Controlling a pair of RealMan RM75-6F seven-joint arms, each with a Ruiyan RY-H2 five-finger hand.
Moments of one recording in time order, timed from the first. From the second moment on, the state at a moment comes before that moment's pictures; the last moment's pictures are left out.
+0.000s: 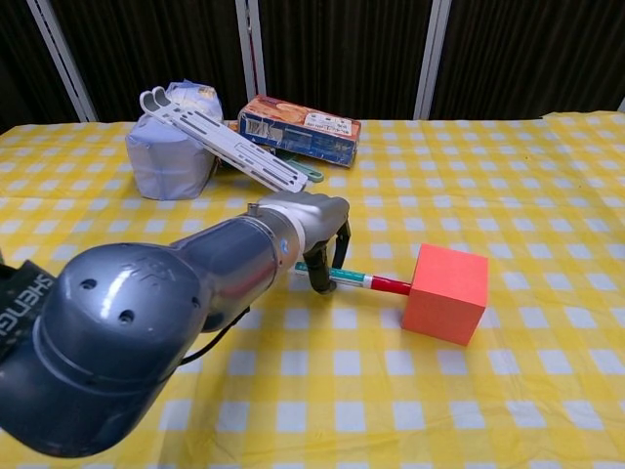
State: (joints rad) left arm -1.15 -2.04 -0.39 -1.34 0.39 1.12 1.07; right arm 0.15 -1.07 0.10 -1.74 -1.30 1.33 -0.12
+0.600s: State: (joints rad) left arm -1.25 -2.16 -0.45 -1.24 0.34 1.14 1.12; right arm 0.15 -1.07 0.10 -1.74 -1.30 1.34 -0.11
